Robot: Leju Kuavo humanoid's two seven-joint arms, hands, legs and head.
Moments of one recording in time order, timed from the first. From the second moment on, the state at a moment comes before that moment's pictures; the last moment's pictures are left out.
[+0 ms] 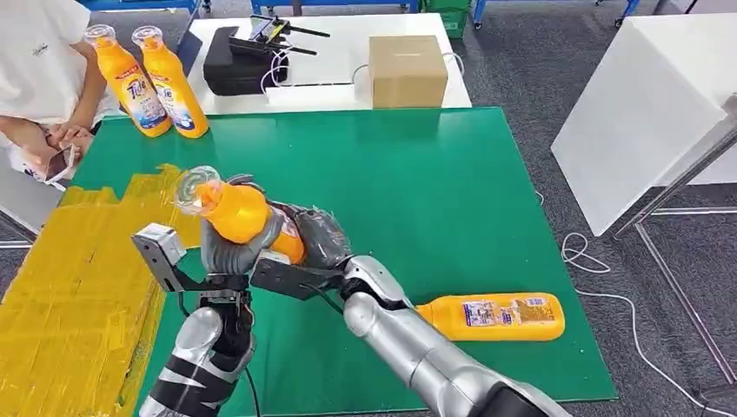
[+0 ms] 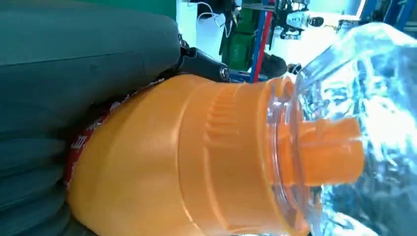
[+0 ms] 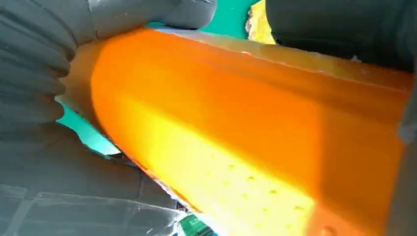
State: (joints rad) left arm -0.23 -0.17 -0.33 -1.45 0.27 0.24 -0.43; right arm -0.62 0.36 0.84 -0.67 0.47 -0.21 -0.18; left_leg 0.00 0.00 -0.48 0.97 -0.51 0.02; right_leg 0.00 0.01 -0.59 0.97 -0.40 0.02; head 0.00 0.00
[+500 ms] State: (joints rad) left arm -0.29 -0.14 -0.26 -1.52 -0.09 0.50 -0.51; right arm -0.45 0.27 0.74 -0.92 0.46 -0.33 -0.26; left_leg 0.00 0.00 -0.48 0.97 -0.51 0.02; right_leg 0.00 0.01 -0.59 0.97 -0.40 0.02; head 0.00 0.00
